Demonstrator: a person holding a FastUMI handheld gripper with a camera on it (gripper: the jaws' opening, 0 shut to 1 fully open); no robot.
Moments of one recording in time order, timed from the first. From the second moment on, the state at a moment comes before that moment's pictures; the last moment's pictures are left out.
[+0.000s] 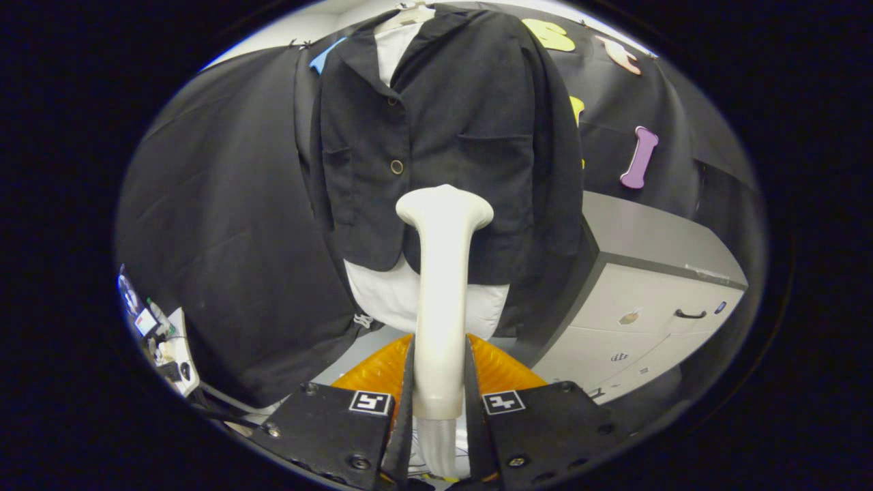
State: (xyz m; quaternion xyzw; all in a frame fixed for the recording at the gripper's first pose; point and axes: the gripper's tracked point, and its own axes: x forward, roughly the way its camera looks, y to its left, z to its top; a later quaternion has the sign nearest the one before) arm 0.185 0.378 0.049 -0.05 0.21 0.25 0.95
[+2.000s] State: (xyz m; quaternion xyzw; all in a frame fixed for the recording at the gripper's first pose) arm 0.148 0.573 0.279 -0.02 0.00 0.35 0.94
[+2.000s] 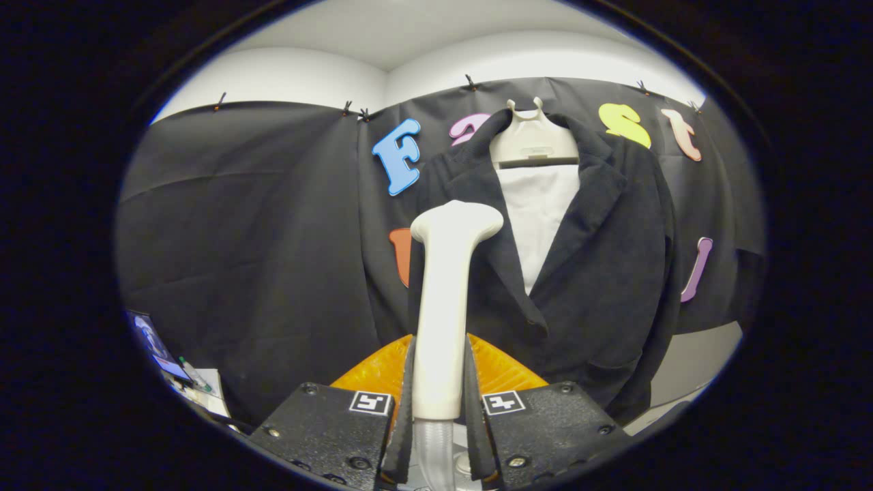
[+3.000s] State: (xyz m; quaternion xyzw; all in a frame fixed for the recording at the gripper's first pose) arm 0.162 0.547 0.184 -0.05 0.09 0.35 0.93
